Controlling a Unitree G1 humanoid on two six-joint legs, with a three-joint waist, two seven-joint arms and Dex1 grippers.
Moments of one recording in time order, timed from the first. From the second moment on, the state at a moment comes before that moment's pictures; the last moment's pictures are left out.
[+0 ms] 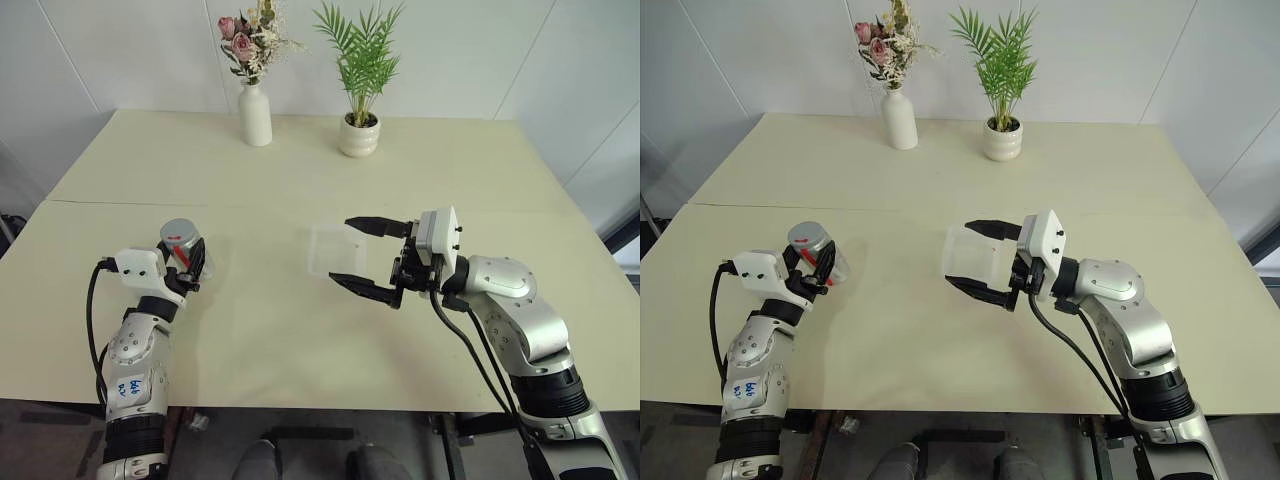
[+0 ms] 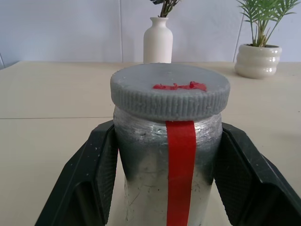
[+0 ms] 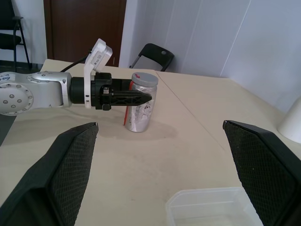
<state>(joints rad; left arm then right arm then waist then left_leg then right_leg) -0.27 0.29 0.33 0.11 -0.27 -0.07 -0.23 -0.53 -0.48 0.08 -0.23 0.46 0.24 0.95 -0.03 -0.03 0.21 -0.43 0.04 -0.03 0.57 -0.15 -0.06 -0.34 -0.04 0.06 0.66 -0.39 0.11</state>
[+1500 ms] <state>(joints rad) -0.54 0.36 -0.04 0.05 -0.44 0.20 -0.95 -0.60 -0.37 0.19 -0.44 0.43 0.66 0.55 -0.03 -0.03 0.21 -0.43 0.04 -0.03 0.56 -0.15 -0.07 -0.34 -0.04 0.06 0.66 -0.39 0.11</state>
